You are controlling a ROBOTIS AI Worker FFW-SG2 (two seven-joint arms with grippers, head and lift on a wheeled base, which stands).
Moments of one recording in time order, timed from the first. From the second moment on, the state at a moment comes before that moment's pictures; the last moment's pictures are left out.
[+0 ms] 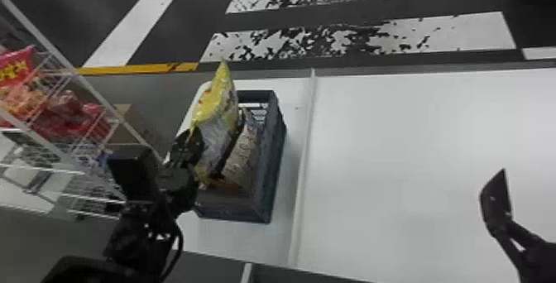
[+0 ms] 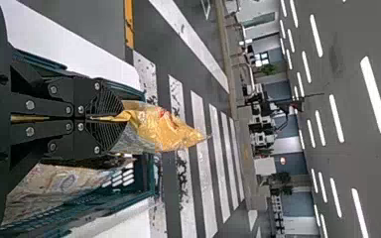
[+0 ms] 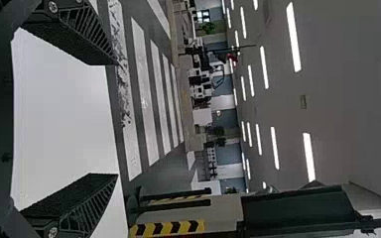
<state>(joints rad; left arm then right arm) 0.71 0.23 0.26 -2.36 0.17 0.37 0.10 0.64 -0.19 0.23 -1.84 -0.14 -0.44 -0.27</state>
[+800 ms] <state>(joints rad) 0.72 0.23 0.19 -2.68 0.11 0.70 0.18 0.67 -0.19 0.21 -1.84 -0.13 -0.50 -0.27</state>
